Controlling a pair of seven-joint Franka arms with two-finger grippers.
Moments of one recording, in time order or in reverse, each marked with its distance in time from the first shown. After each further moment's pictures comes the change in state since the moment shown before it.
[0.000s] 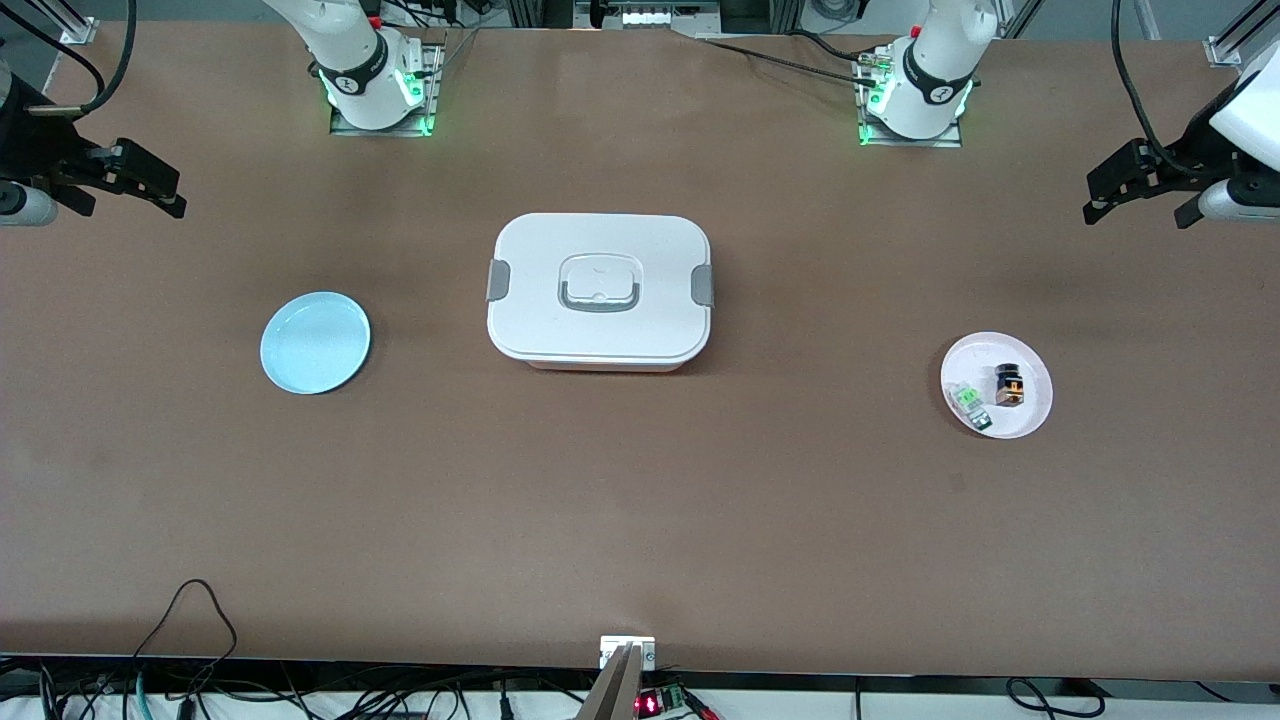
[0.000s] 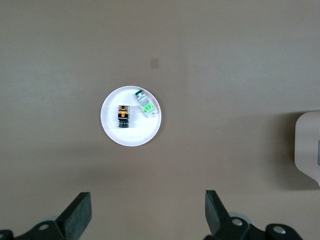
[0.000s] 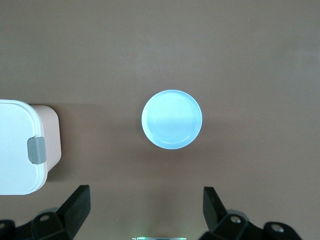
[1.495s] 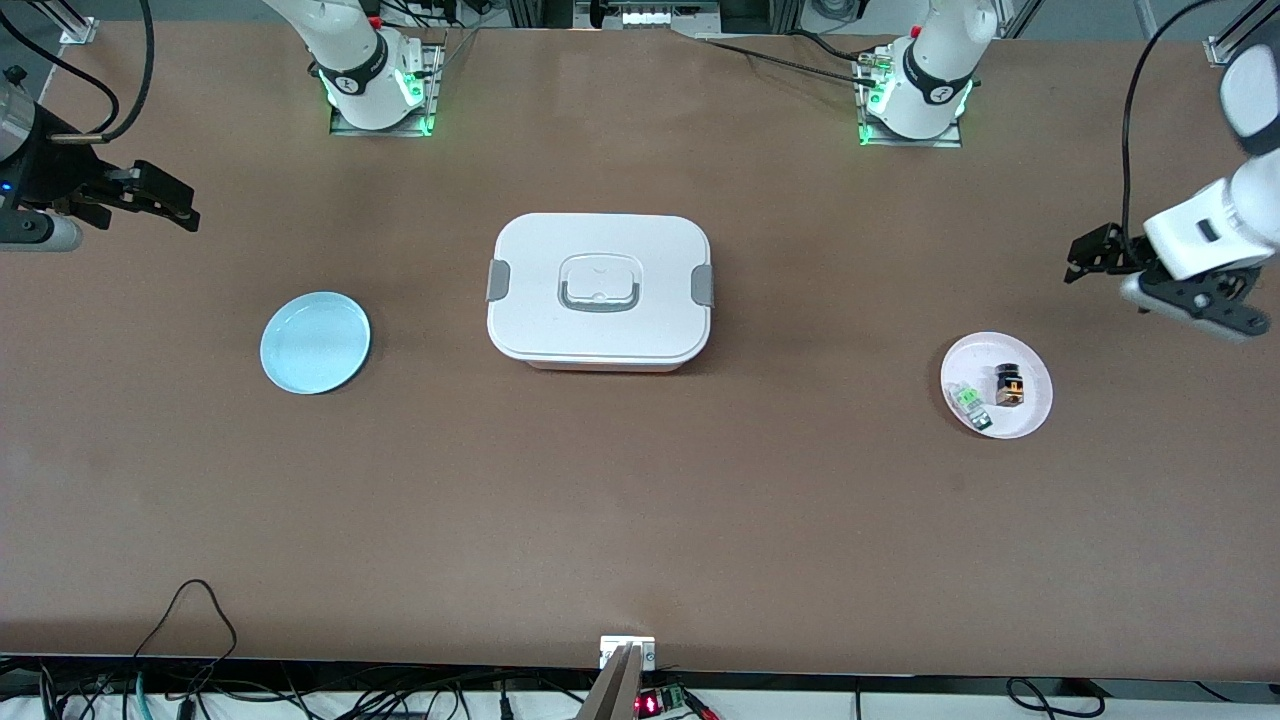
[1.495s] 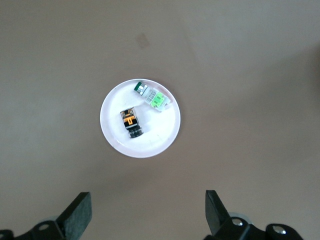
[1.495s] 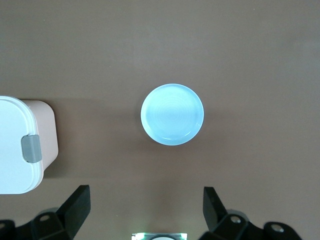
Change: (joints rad) left arm 0.110 0.143 0.019 -0.246 0.001 0.291 0.631; right arm -0.002 0.038 0.005 -0.001 -0.002 -0.010 0.008
